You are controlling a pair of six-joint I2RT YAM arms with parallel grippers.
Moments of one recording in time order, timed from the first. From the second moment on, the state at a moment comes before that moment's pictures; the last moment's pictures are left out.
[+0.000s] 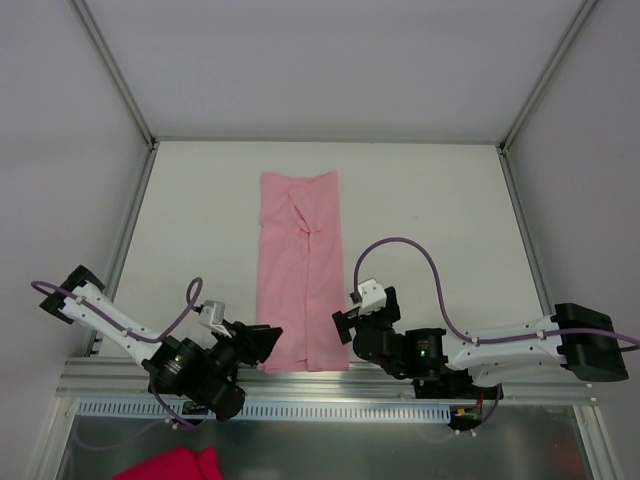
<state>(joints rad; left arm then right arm) -2.08 0.57 0.32 -0.87 -1.39 -1.80 1.53 1.06 0.42 -0.04 0.97 0.51</state>
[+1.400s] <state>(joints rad) -2.08 0.83 0.29 -1.25 -1.29 -2.01 1.60 1.08 0.46 -0.23 1.05 0.65</state>
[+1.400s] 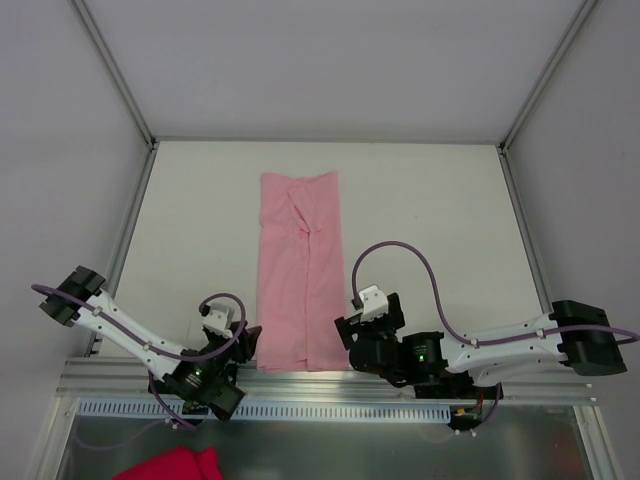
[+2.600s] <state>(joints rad) -1.78 0.86 1.30 -1.41 -1.30 -1.38 1.60 1.11 0.47 -0.11 1.05 0.55</state>
